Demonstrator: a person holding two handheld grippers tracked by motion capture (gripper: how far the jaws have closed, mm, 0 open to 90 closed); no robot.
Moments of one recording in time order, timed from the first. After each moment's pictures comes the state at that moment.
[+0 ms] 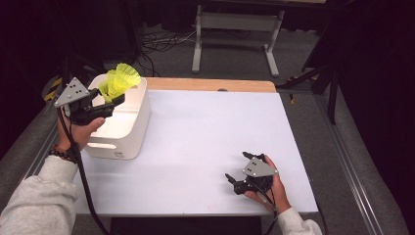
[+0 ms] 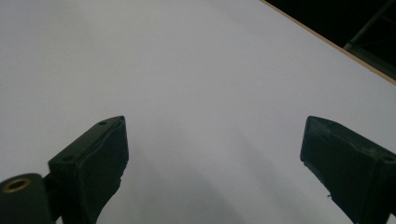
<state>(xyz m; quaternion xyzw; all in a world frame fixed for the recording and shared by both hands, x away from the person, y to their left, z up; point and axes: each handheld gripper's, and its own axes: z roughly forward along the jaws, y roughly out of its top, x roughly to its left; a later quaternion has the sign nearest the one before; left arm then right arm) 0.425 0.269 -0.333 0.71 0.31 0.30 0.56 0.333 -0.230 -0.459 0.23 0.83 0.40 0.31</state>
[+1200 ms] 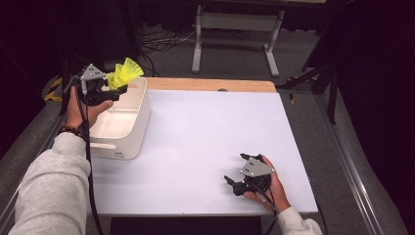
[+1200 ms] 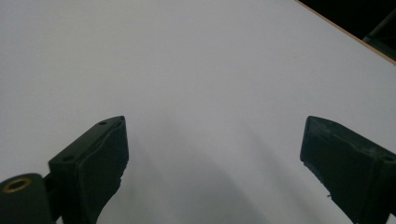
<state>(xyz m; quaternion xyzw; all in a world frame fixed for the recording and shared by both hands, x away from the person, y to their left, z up) 0.504 0.271 -0.354 0.75 0.39 0.28 0.45 0.336 -0.228 -0.464 0.22 0.85 0.39 0.29</state>
